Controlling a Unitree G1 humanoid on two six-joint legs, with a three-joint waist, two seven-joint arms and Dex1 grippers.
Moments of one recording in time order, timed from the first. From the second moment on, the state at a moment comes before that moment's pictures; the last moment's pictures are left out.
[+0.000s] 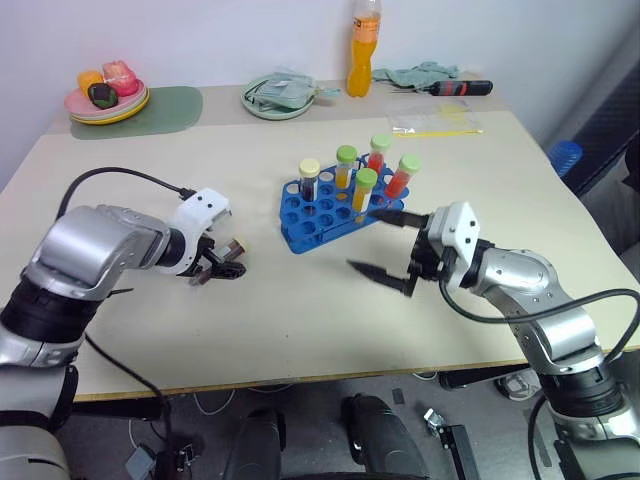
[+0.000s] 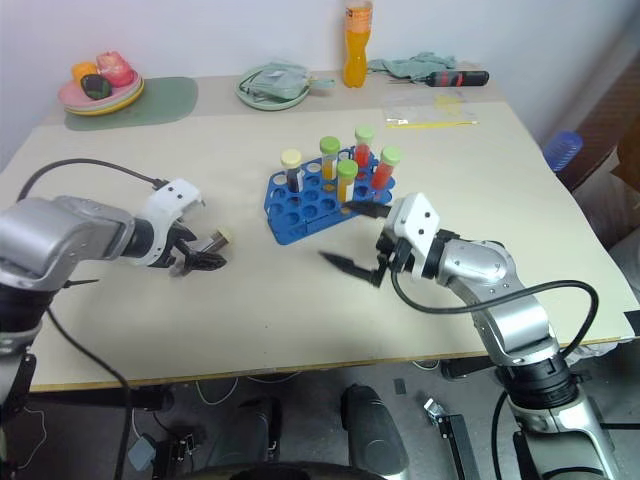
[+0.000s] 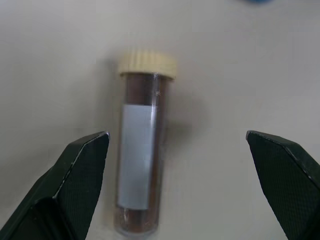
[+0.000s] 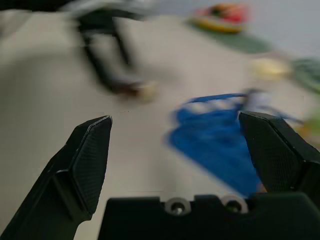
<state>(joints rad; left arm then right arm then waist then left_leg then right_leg) -0.82 0.93 -0.38 -0.11 -0.45 1.36 -0.68 -0.34 -0.65 0.11 -0.39 0.42 0.35 0.87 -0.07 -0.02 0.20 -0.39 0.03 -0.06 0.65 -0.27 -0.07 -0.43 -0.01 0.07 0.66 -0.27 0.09</state>
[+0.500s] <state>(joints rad) -0.92 0.93 -0.60 0.08 -0.26 1.19 -0.91 -0.32 -0.64 0.16 -0.43 0.39 0.39 0.89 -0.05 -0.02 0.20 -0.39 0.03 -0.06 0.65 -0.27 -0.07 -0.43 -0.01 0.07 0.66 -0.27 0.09</state>
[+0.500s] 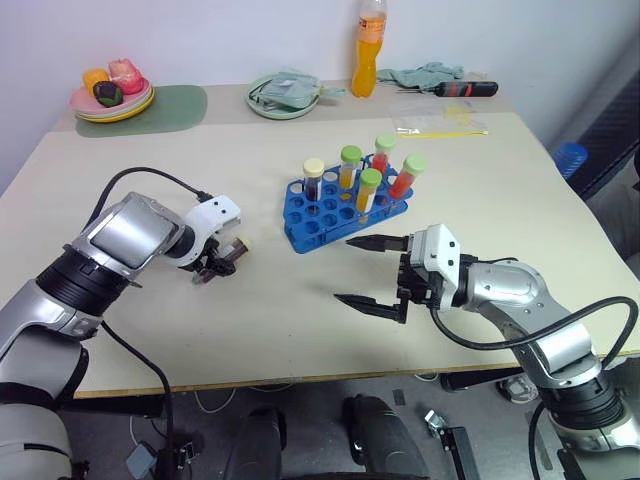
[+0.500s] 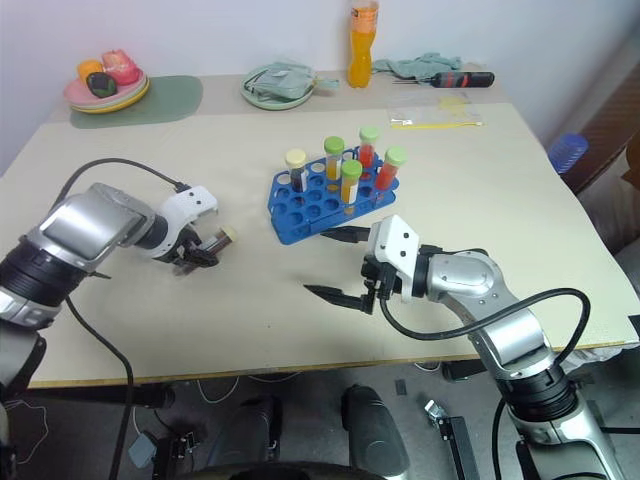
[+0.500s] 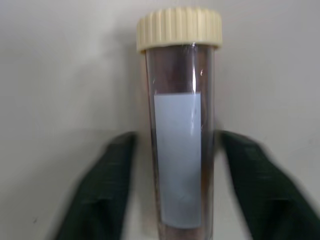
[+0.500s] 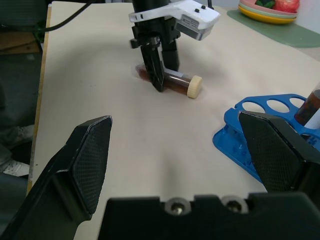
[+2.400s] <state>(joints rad) -0.61 -0.01 -0.26 0.23 0.09 0.12 -0.19 -0.20 -0.48 0.05 -0.27 0.30 0.39 0.63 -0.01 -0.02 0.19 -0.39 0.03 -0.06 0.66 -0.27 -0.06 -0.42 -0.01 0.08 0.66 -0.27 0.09</state>
